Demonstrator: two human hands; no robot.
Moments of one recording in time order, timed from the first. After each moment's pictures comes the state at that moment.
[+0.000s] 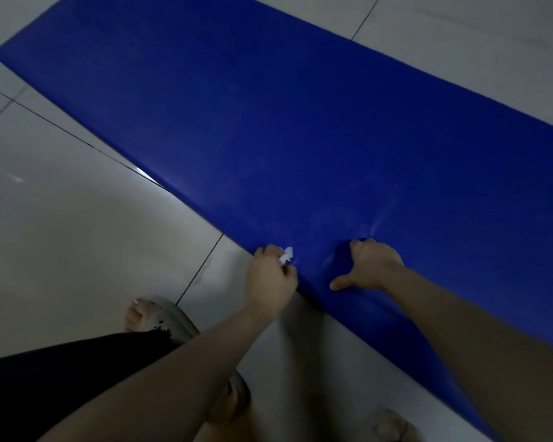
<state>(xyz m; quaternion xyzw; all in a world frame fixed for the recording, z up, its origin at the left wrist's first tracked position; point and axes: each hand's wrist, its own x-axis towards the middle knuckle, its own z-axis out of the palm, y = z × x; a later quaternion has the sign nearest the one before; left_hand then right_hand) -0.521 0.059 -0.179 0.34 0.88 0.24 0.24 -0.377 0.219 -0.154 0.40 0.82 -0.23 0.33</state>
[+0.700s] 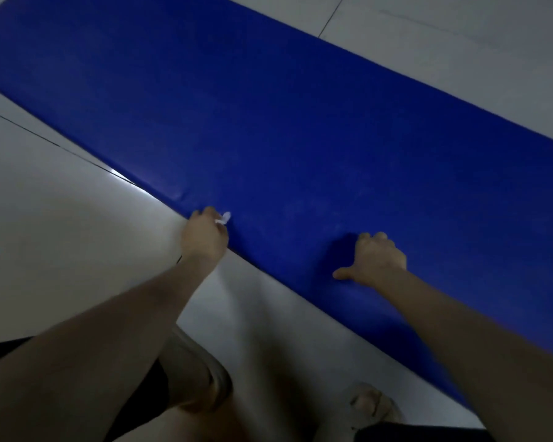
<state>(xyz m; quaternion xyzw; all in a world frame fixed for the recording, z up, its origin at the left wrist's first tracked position) -0.611 0.075 -0.175 0.34 0.92 0.09 0.15 -0.329 0.207 -0.133 0.53 0.75 -0.19 0.33</state>
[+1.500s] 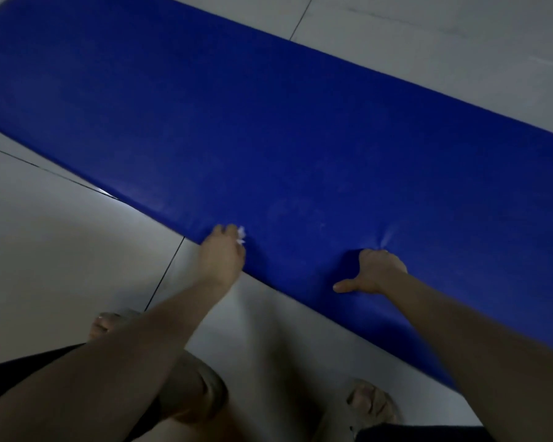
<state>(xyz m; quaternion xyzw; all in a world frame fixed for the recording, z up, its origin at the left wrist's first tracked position) -0.557 0.081 -0.181 0.46 0.87 0.05 0.16 -0.287 0.210 -0.147 0.51 0.74 -0.25 0.37</state>
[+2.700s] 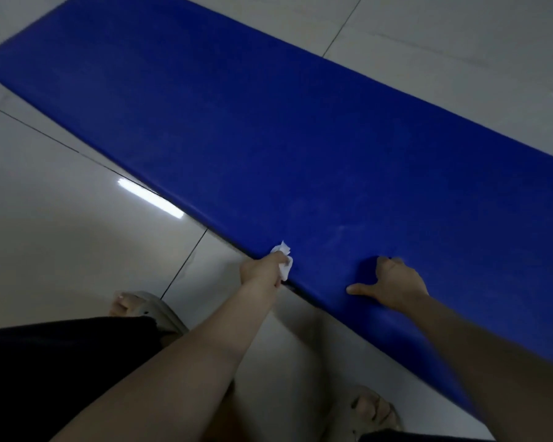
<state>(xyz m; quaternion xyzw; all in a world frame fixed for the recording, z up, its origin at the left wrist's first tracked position) -0.490 0.080 -0.163 -0.18 0.73 0.48 0.46 -0.271 0.201 -0.154 0.54 0.77 -0.23 0.26</state>
